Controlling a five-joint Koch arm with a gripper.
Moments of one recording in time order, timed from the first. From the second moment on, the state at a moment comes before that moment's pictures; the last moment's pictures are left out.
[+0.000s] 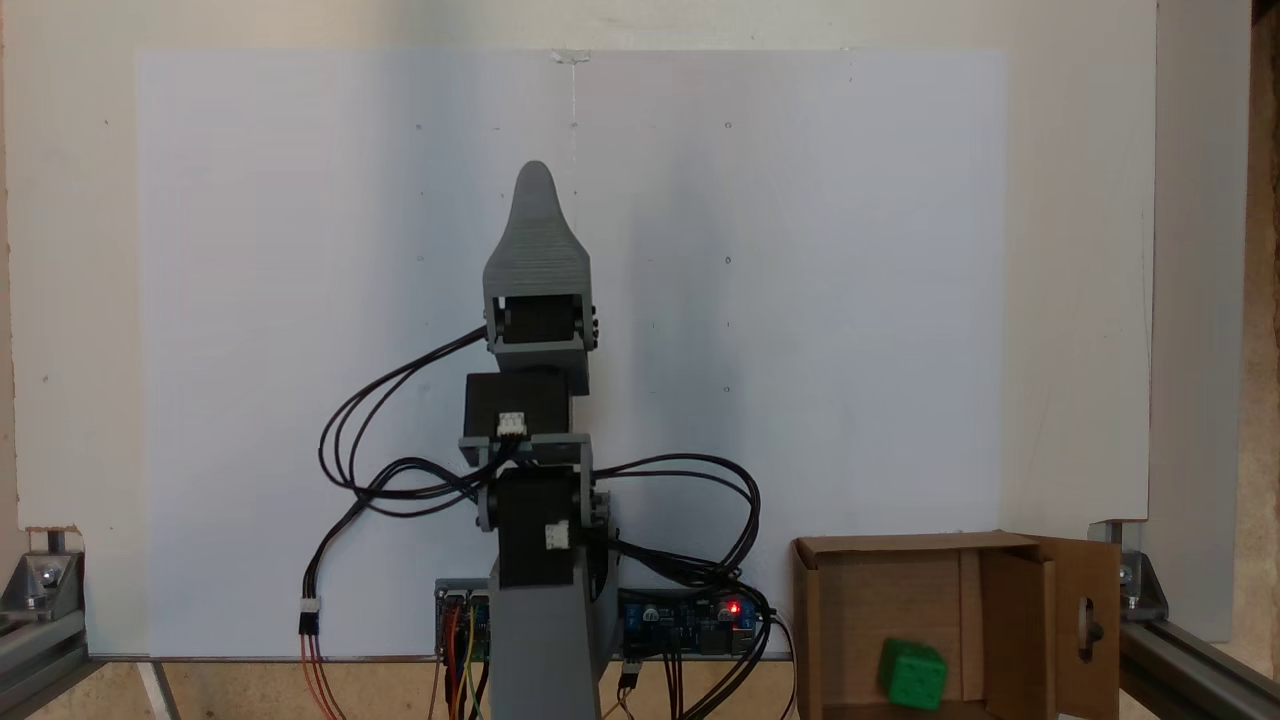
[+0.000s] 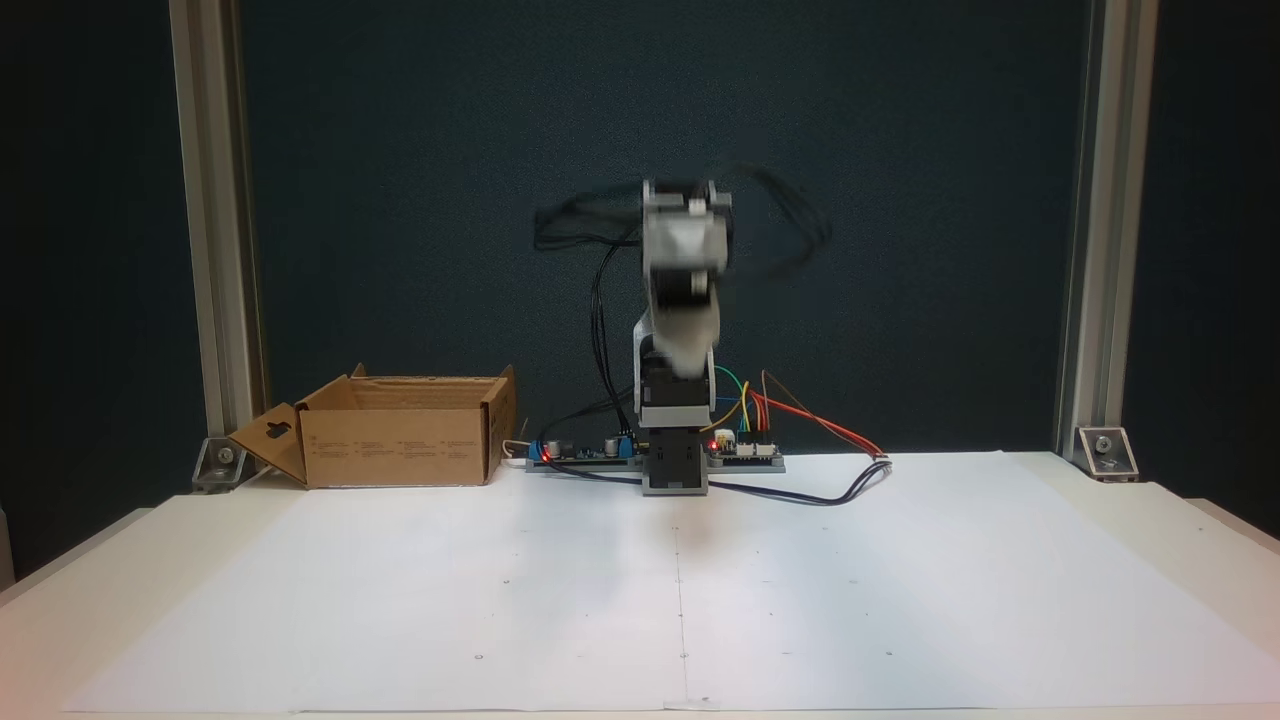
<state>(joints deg) -2.6 129.4 127.3 0.7 -0.1</state>
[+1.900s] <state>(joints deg) 4.0 129.5 176.3 -83.0 -0.1</state>
